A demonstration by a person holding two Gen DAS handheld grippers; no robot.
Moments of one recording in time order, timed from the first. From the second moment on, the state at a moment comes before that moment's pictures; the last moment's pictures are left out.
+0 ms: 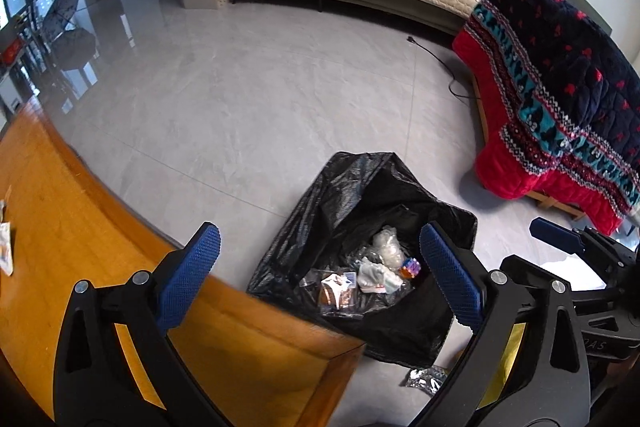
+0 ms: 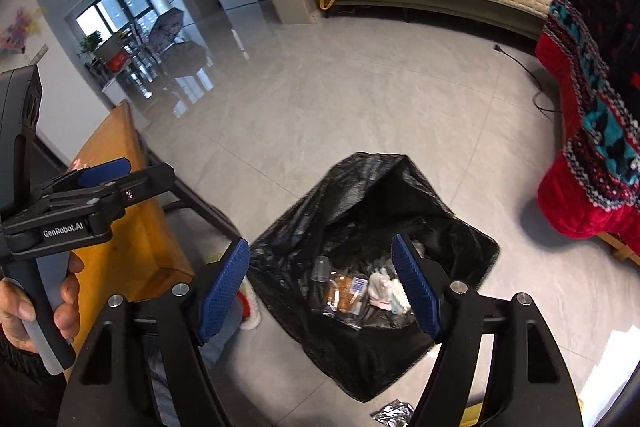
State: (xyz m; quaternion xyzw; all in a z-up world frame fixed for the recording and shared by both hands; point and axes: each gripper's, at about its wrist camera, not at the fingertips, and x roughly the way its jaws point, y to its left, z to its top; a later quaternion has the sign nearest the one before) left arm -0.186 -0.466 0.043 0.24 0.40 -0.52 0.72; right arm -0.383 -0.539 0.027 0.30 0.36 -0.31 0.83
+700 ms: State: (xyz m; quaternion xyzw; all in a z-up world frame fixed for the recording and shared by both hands) left arm 0.031 -0.247 0.049 0.09 0.44 -0.26 0.85; right arm -0.171 -0.413 0.054 0.18 0.40 -0.06 0.89
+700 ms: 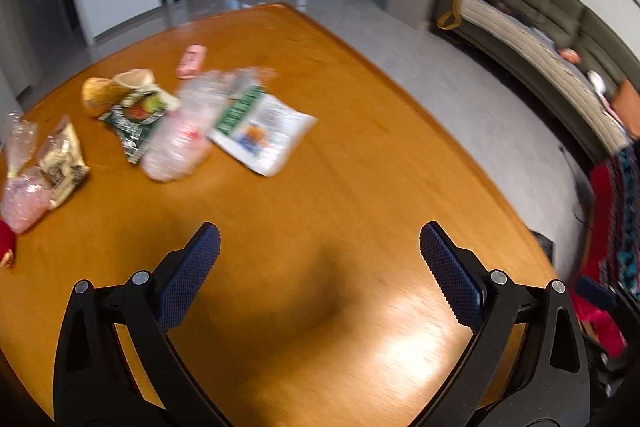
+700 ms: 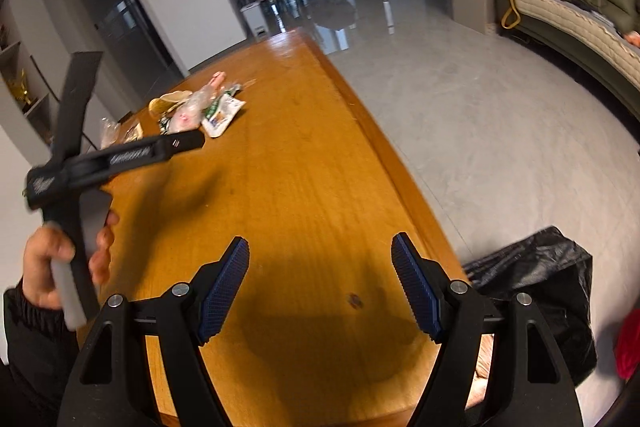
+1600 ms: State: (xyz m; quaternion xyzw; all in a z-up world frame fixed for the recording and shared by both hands) left arm 0.162 -0.184 0.022 -0.02 0.51 -0.26 0.82; right arm 0.064 -0.345 0.042 0.14 0.46 0.05 0.88
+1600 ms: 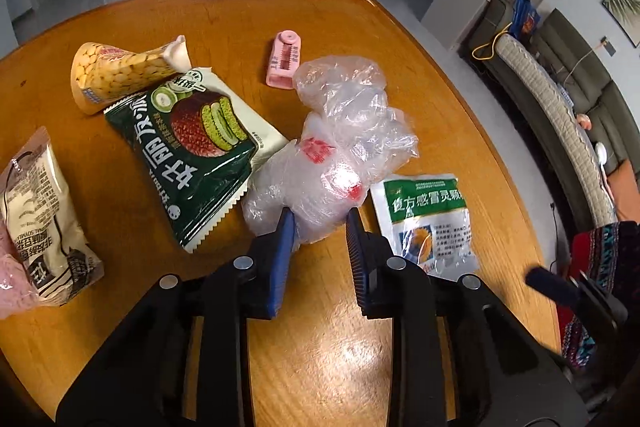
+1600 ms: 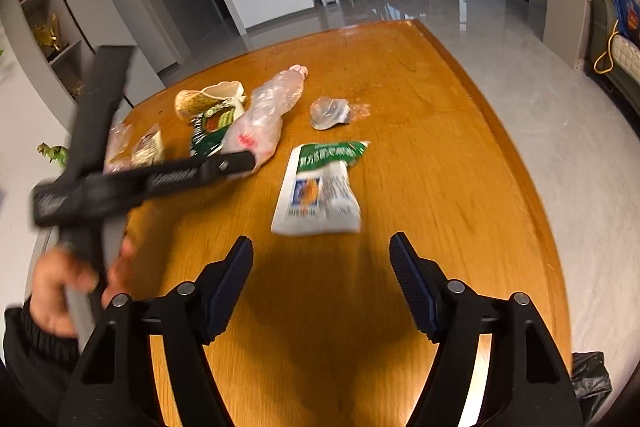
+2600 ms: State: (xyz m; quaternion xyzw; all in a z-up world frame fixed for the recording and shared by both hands) left arm 0.002 -0.207 0.072 0.06 0.43 -0.36 0.83; right arm -0.104 -0.394 0.066 0.19 0.41 0.02 0.89
